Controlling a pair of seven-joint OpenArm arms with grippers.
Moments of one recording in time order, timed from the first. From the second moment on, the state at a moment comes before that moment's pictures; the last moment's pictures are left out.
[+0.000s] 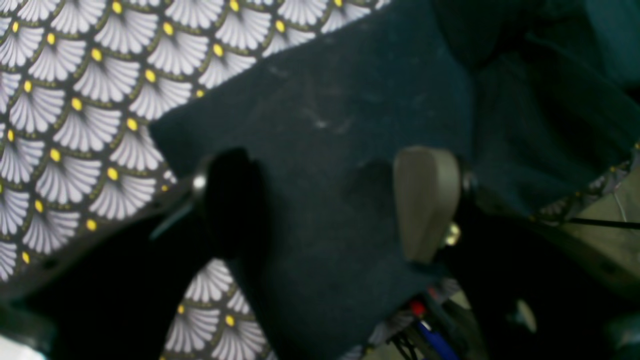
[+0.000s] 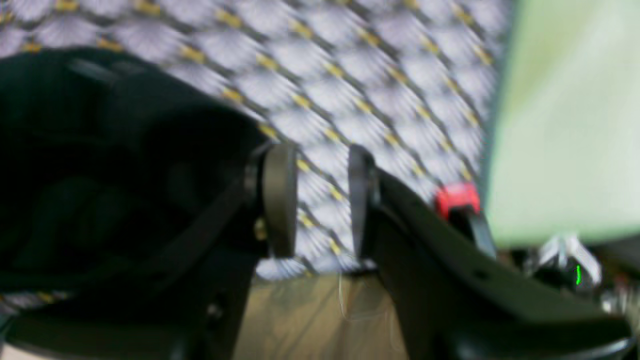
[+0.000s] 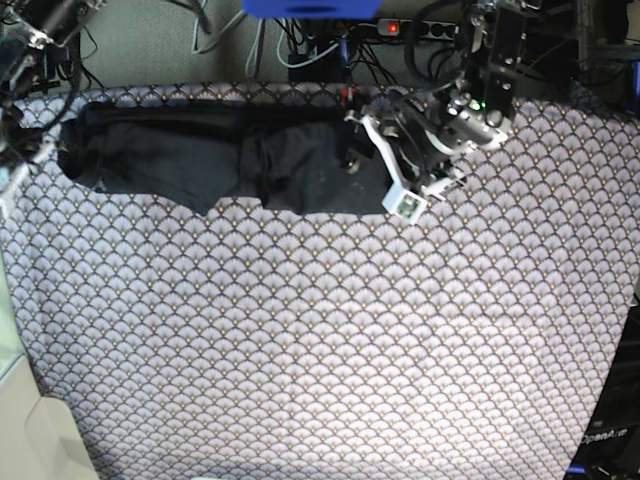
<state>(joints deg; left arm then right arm) 14.6 -9.0 9.2 105.1 -16.5 -19.4 48.3 -7.4 13.2 47.1 97.1 7.5 39.9 -67.9</state>
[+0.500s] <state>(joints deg) 14.3 -8.6 9.2 105.0 -16.6 -19.3 48.3 -7.9 14.4 46.7 97.0 7.9 39.9 -68.3</state>
